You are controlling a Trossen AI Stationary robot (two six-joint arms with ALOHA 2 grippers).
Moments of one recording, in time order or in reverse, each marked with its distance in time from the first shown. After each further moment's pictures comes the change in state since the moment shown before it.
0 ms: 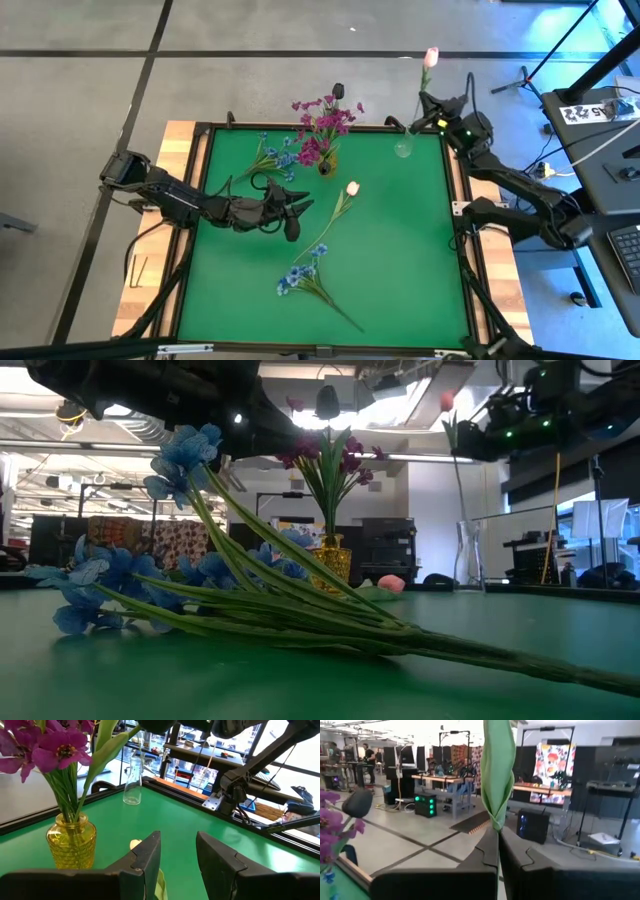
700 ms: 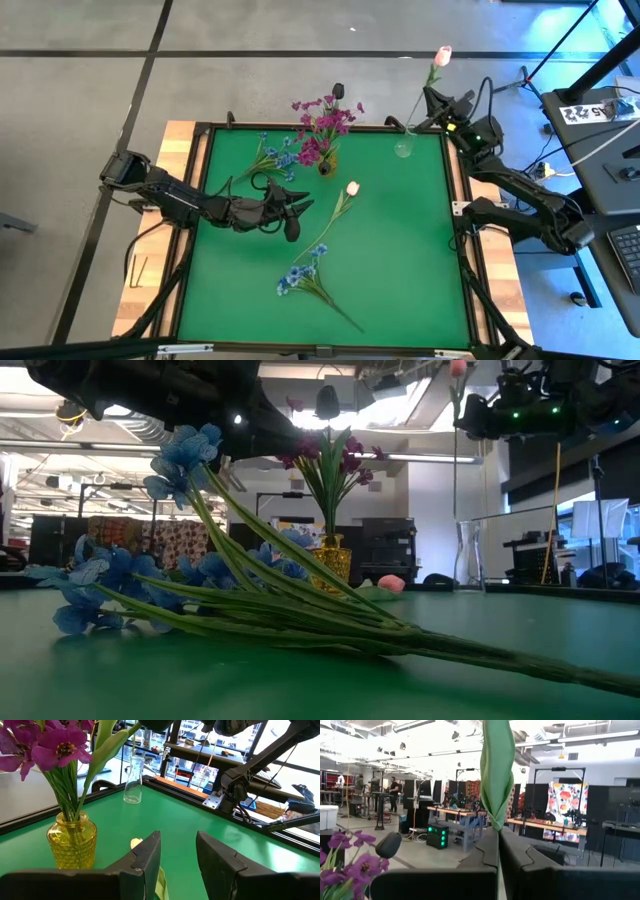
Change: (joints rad) left arm 0.000 0.000 0.000 -0.008 0.000 0.000; right arm 0.000 -0.047 0.000 0.145 -0.087 -0.016
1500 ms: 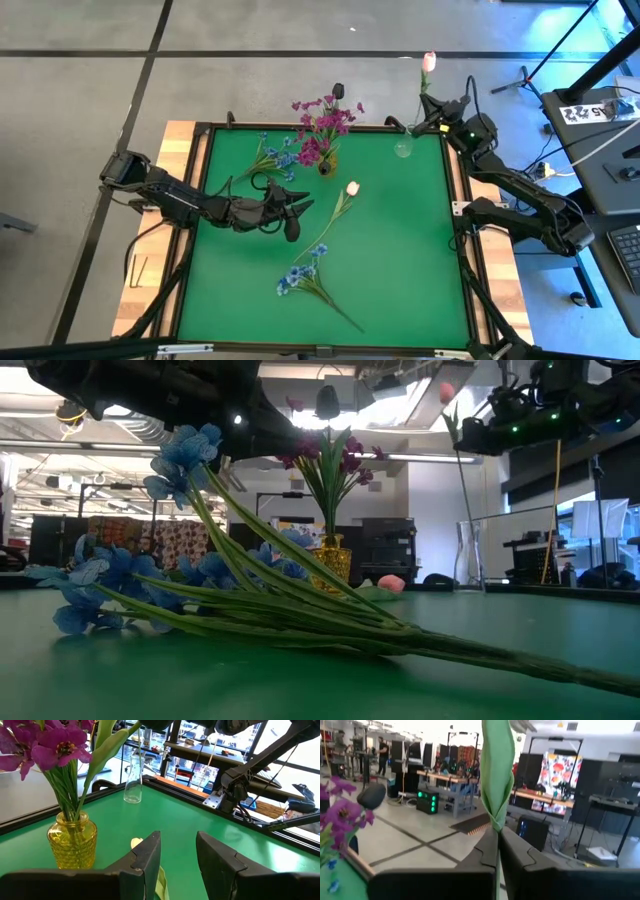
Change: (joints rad) left arm 0.000 0.000 0.000 -0.002 0.000 0.000; right arm 0.000 -0.014 0.000 -0.200 0.054 -0.079
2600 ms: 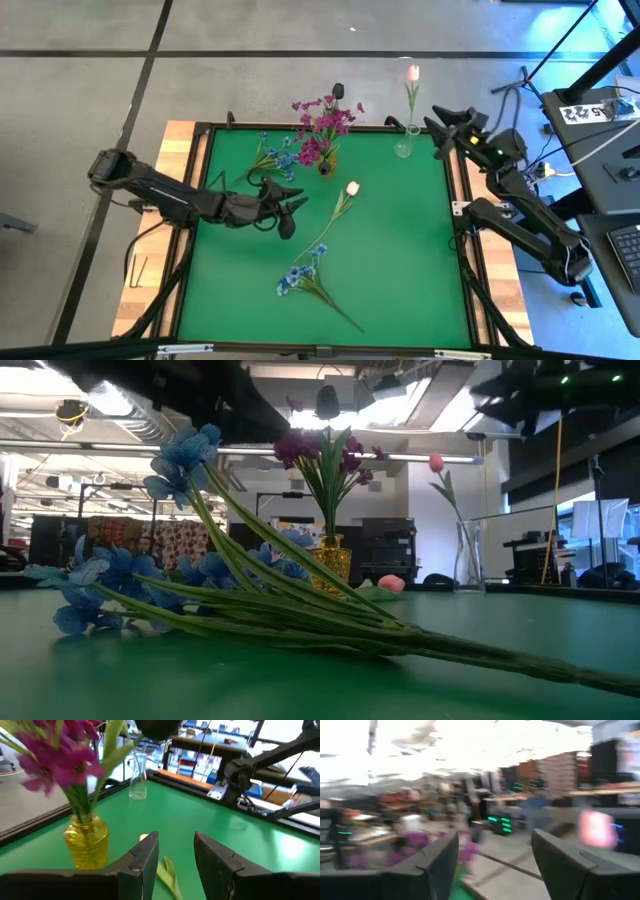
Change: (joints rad) left arm 0.001 -0.130 0.039 -0.257 0.001 0.018; right arm 0.000 -0.363 0.000 -0.260 -0.314 0.399
